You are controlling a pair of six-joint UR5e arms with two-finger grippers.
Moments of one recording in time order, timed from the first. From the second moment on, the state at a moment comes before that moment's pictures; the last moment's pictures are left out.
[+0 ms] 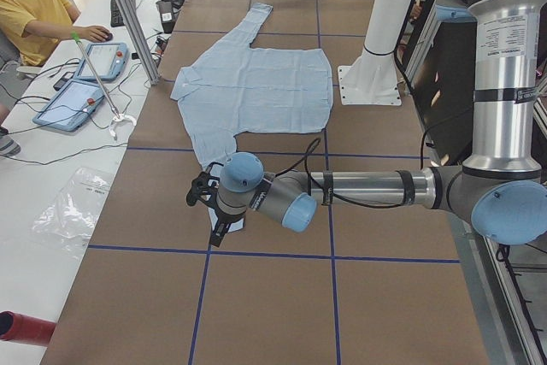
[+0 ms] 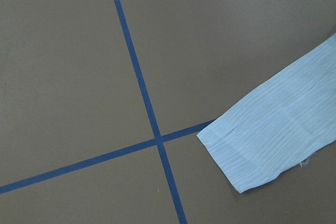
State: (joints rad) left arm -1.52 -1.50 -1.59 -2.07 -2.36 -0.05; right arm 1.25 -1.43 1.29 -1.09 2.35 0.44
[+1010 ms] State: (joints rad) left arm -1.51 -1.50 -1.60 -2.08 -2.36 -0.05; right arm 1.22 -1.40 1.23 -1.09 2.35 0.44
